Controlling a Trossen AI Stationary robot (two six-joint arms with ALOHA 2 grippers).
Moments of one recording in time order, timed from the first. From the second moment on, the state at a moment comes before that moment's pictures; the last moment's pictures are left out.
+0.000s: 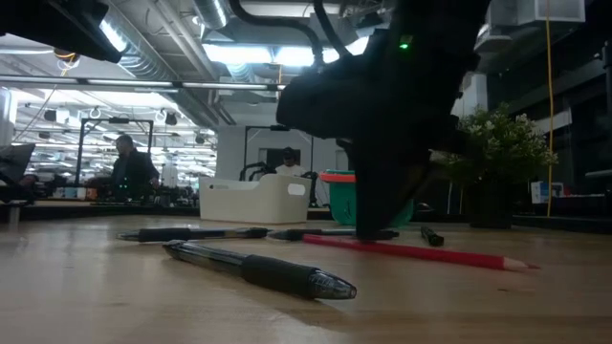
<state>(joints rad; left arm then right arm) -0.83 0.90 0.66 -0.70 -0.88 -0.44 0.44 2.20 1.62 -0.86 0.39 1.15</state>
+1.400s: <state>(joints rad) -0.83 0.90 0.66 -0.70 -0.88 -0.50 0.44 2.19 1.89 -1.18 0.23 1.07</state>
